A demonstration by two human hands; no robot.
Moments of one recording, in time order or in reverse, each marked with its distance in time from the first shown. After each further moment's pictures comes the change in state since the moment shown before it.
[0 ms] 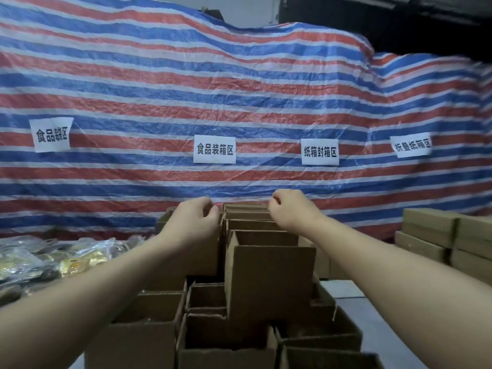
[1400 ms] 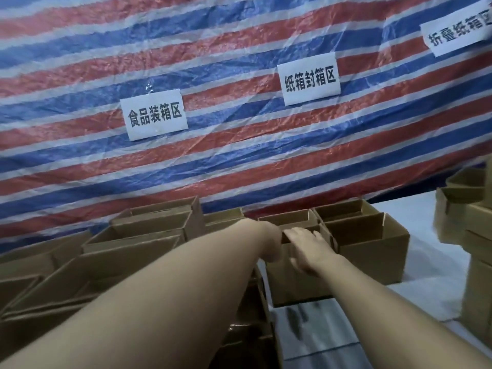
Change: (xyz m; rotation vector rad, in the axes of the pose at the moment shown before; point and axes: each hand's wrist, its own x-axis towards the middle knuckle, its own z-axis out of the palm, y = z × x) left_hand 0.259 0.025 0.441 0.801 -1.003 -0.004; right_hand 0.225 0.397 0.188 -0.224 -0.433 0.105
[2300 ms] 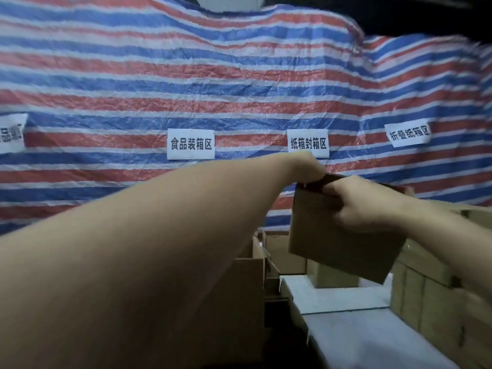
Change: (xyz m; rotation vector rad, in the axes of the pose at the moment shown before) left_hand -0.318 0.030 -0.088 -0.613 0.539 0.263; right_hand -0.343 -0.142 -0.202 -0.135 0.292 -0.074
